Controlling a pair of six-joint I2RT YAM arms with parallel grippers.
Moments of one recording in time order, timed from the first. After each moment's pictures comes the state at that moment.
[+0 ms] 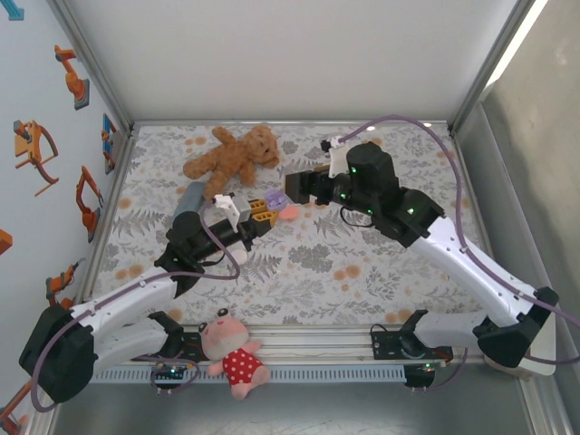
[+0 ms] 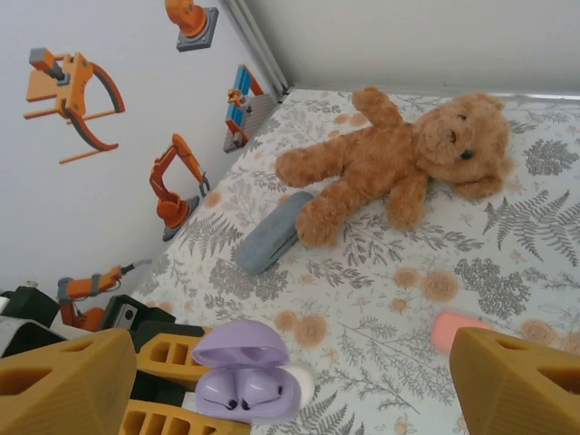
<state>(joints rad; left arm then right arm) -0.69 1.02 0.46 0.64 0.47 -0.04 0.78 1.21 1.34 -0.49 -0.11 0.46</state>
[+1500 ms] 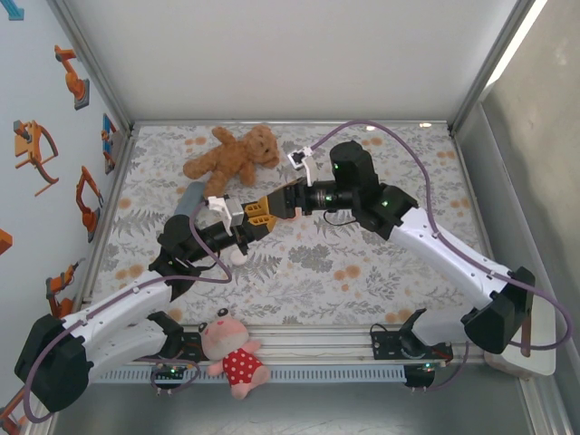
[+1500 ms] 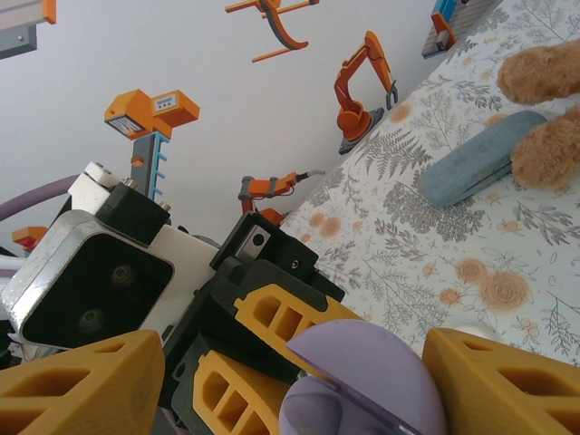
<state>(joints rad) -0.69 0.96 0.46 0.66 0.55 -0.09 0.78 1.33 1.30 -0.33 -0.64 0.50</state>
